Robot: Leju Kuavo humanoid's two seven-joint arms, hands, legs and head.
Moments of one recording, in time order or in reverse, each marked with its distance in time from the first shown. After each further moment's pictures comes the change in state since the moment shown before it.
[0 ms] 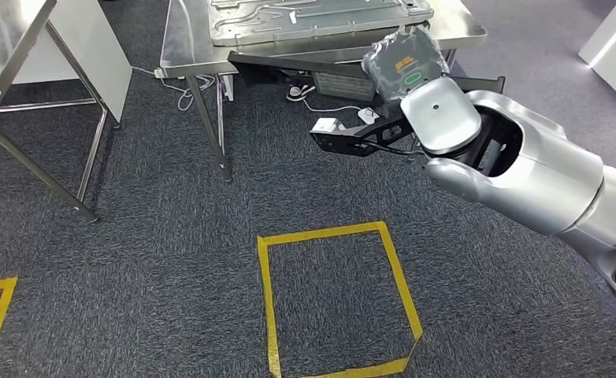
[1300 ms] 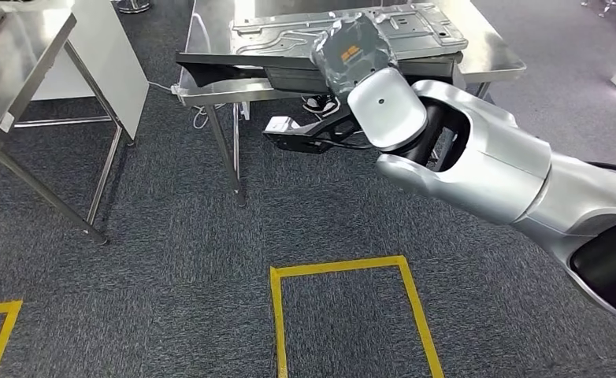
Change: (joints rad) left arm -0.001 0.006 -0.018 0.000 0.005 -0.017 0.003; right arm -0.057 0.161 0.028 0.107 0.075 -0.005 -0.053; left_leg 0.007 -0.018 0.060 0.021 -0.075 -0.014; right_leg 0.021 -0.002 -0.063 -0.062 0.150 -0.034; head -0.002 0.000
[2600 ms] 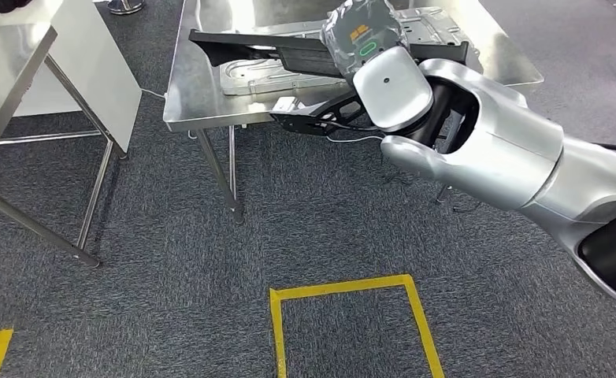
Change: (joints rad) left arm 0.002 -0.012 -0.002 0.000 0.004 0.008 -0.017; right arm -0.049 0.009 0.009 0.016 -0.040 0.032 0.048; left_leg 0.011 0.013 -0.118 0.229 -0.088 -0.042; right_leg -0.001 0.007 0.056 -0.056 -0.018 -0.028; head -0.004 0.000
